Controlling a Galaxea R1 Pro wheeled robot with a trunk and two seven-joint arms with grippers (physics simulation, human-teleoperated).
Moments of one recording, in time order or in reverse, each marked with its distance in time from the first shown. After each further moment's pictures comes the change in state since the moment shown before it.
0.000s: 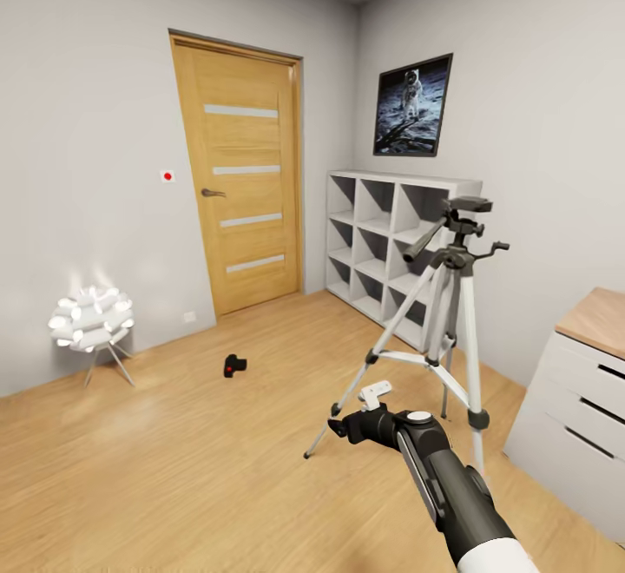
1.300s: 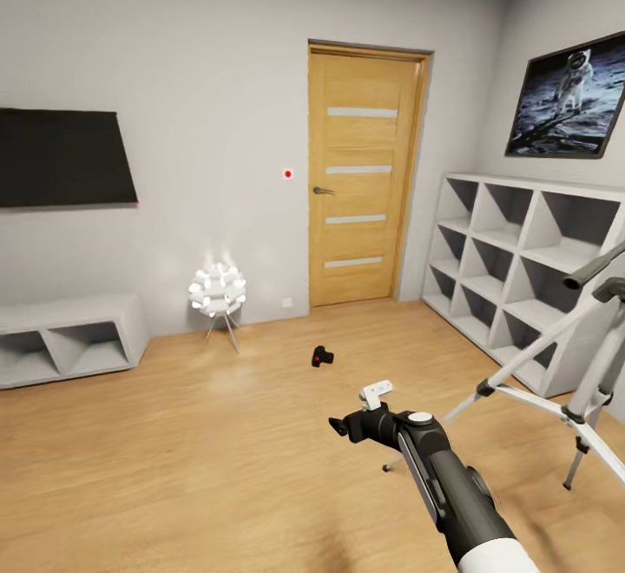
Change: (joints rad) left arm 0.000 0.002 -0.001 0.000 0.052 0.000 0.003; right arm 0.000 -0.001 -0.007 0.010 -0.004 -0.029 -0.007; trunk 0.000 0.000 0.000
